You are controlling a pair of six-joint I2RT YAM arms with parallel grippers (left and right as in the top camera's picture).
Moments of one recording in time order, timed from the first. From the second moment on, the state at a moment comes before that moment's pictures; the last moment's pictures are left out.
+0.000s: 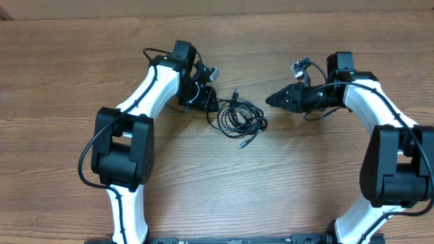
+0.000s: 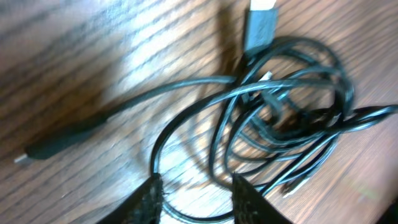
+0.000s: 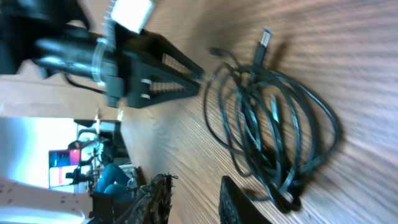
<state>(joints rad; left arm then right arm) -0.28 2.14 1.62 -0.89 0.51 0.05 -0.03 1.91 1.28 -0.78 -1.08 -0.11</state>
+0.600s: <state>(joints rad) -0.54 2.13 1.62 -0.71 0.05 -0.10 -0.03 1.91 1.28 -0.80 -0.81 0.04</state>
